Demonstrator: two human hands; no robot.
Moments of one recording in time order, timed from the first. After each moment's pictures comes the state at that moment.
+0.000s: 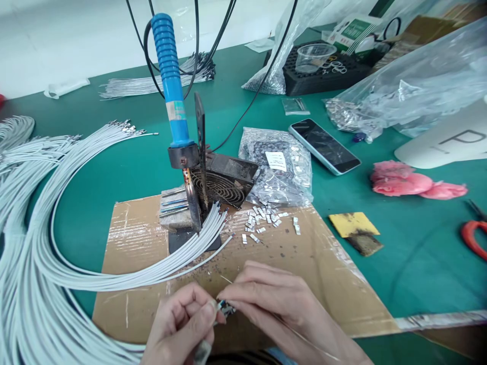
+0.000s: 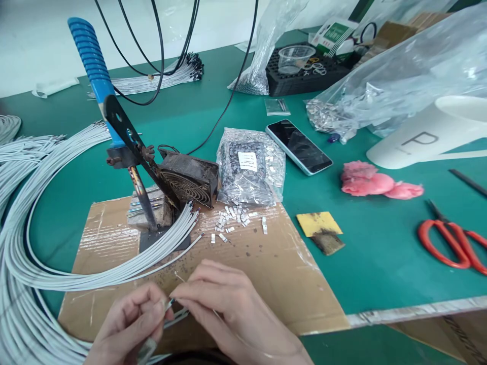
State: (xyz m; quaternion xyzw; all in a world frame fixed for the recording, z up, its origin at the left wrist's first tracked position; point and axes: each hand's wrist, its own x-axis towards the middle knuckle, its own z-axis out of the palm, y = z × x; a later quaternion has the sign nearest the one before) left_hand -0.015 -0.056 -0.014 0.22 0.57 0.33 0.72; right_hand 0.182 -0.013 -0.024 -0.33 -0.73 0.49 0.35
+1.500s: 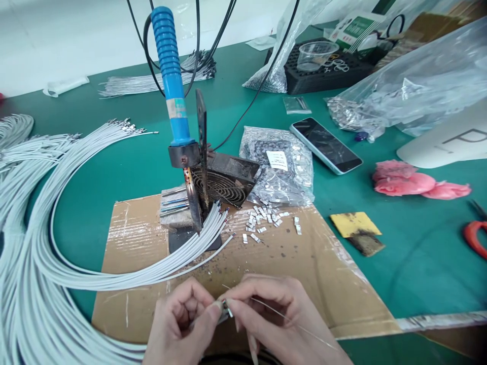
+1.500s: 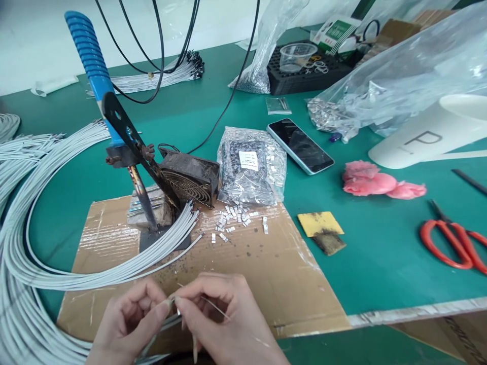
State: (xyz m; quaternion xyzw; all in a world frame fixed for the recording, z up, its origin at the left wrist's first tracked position) left_hand -0.006 -0.056 -0.016 0.30 0.64 0.36 0.61; right_hand 0.162 -0.033 -0.020 -0.48 -0.38 0.72 0.33
